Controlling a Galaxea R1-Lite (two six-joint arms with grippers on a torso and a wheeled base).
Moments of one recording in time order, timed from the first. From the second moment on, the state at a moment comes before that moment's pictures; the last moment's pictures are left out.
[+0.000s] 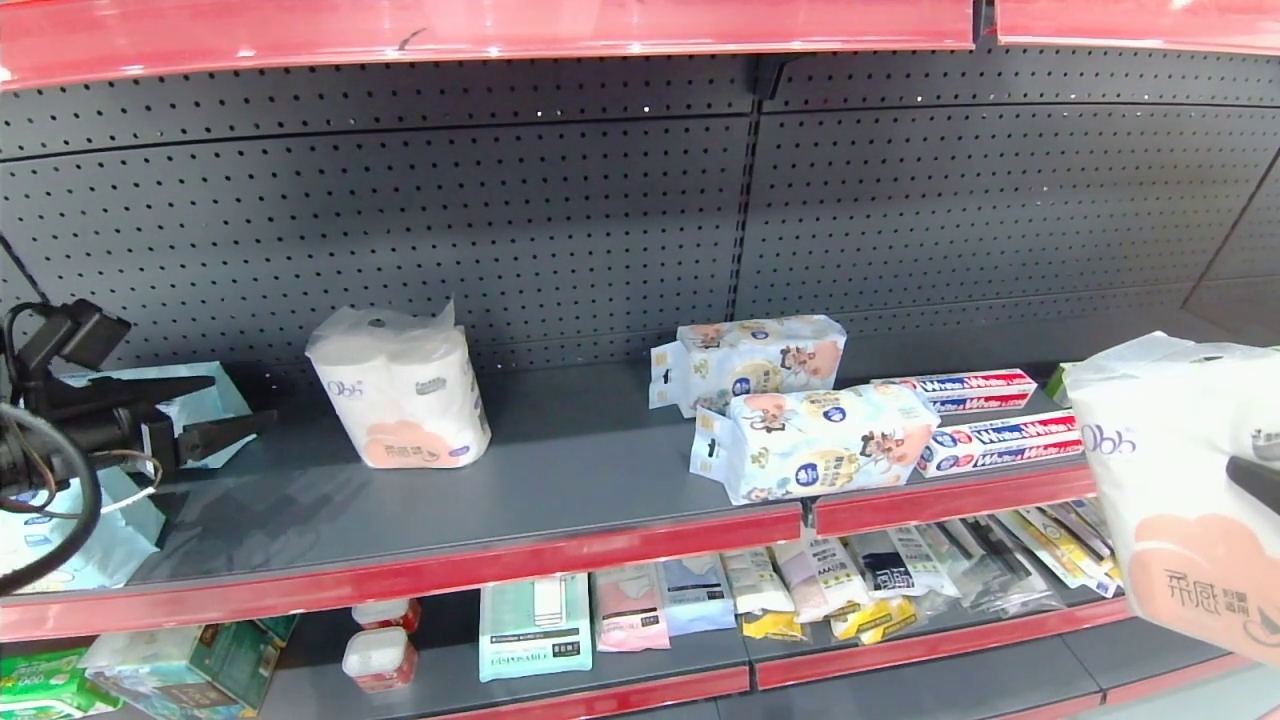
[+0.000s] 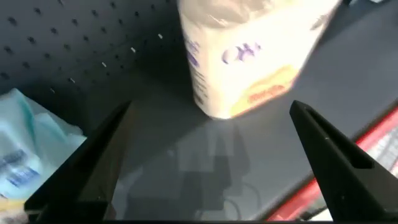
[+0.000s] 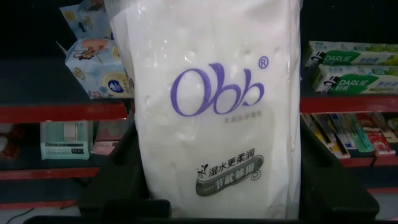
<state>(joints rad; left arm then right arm) 0.49 1.82 -0.83 -0.52 -0.87 0.47 -0.10 0.83 -0.52 -0.09 0.15 -0.10</state>
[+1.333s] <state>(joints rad) 0.43 2.11 -1.13 -0.45 -0.97 0.50 -0.10 0.86 -0.52 -0.10 0.11 -0.10</state>
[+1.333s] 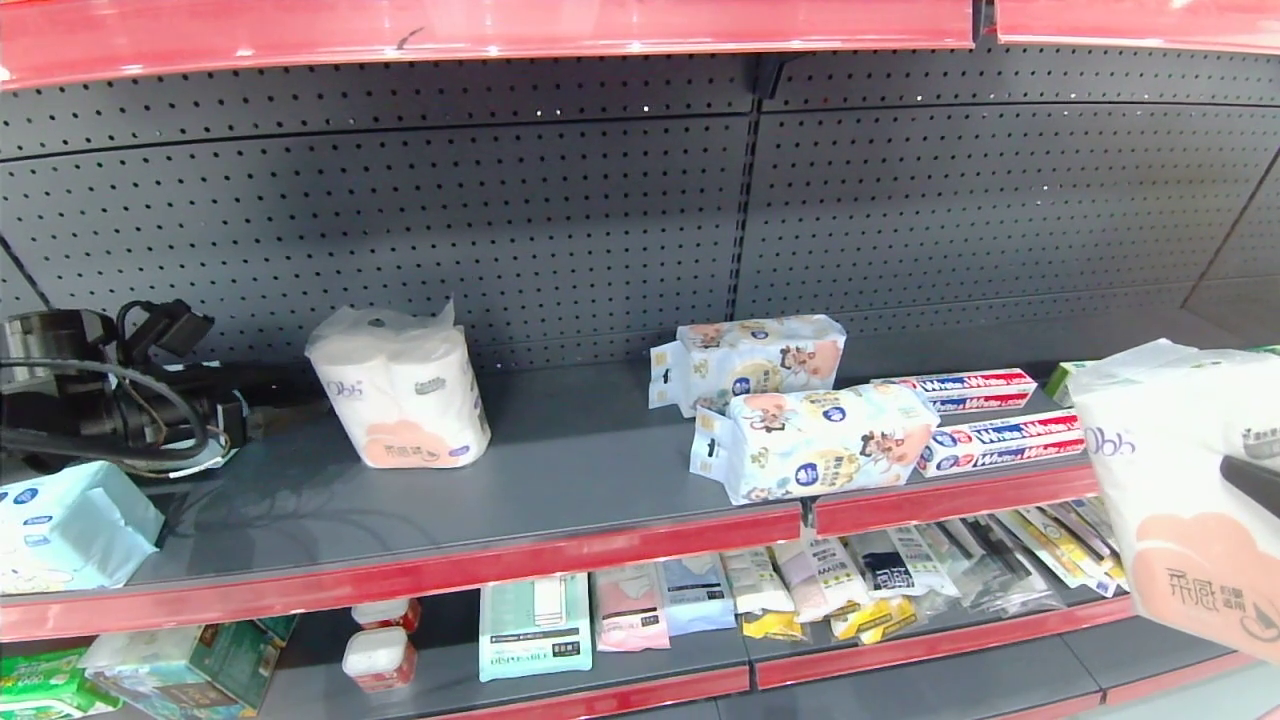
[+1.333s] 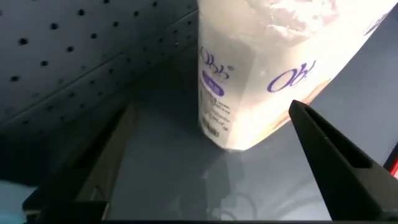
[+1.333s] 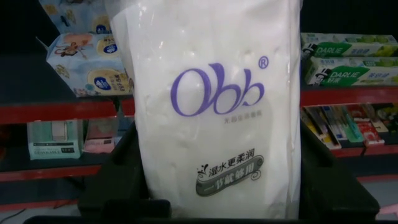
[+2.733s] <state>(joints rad) 0.33 2.27 -1.38 -0.34 -1.14 0.47 -0.10 0.91 -0.52 -0.10 0.10 -0.15</state>
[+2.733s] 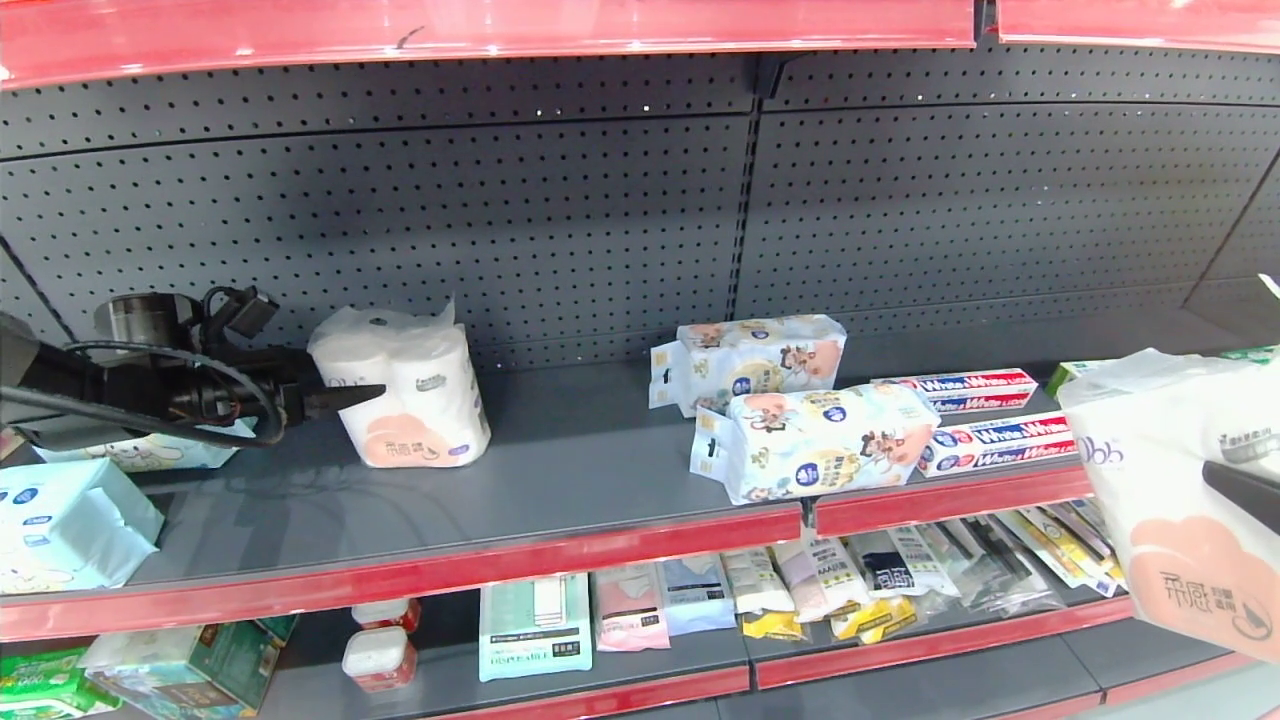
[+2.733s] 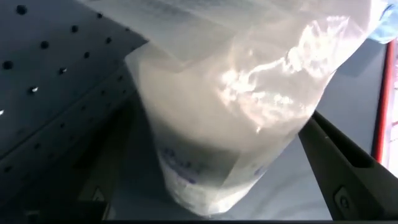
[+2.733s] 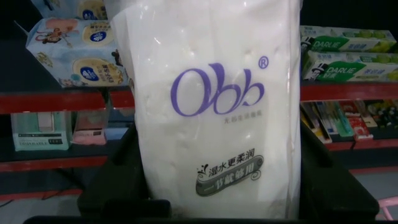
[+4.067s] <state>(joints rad) 0.26 2.28 -1.39 -0.33 -1.17 0.43 -0.10 0.91 -0.52 -0.10 0.10 -0.16</state>
